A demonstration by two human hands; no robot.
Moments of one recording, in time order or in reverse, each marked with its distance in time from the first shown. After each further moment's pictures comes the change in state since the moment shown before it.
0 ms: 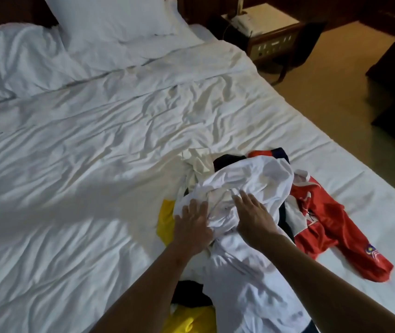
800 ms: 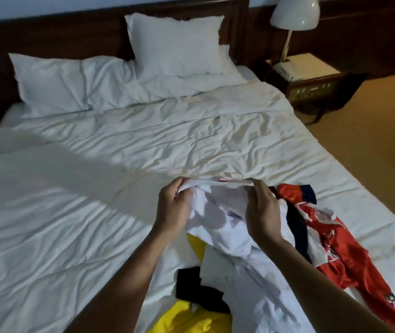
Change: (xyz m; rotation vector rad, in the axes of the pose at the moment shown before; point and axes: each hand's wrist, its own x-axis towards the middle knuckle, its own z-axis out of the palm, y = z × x) left_hand -0.117 -0.065 -0.163 -1.146 0.765 0.045; right_hand -0.025 -0.106 -0.090 0.690 0.707 -0.268
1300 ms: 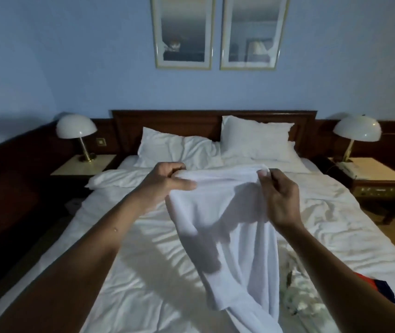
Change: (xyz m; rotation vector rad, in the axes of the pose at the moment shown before) left_hand -0.082 0.206 -0.367 -0.010 -0.132 0.131; right_hand -0.020 -0.359 0.017 0.509 -0.090 -0.283
